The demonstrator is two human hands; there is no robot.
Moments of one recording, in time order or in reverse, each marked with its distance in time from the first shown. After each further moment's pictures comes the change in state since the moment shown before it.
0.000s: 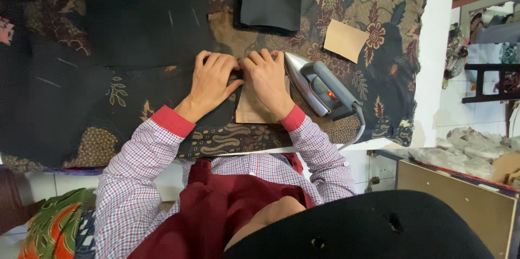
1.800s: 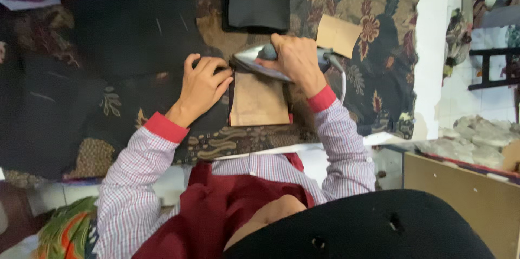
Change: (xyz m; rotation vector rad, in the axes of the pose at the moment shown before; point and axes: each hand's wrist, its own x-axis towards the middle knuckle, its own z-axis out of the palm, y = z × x) left_hand 0.002 -0.001 -0.004 0.090 0.050 0.105; right_hand 0.008 0.084 -0.038 -0.030 -0.059 0.071
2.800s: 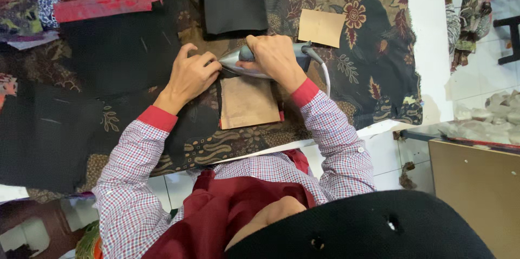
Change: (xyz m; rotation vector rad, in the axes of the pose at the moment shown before) left_hand 0.048 -0.027 0.006 0.119 -0.086 0.305; right_hand -0.001 0.003 0.005 0.047 0.034 -0.010
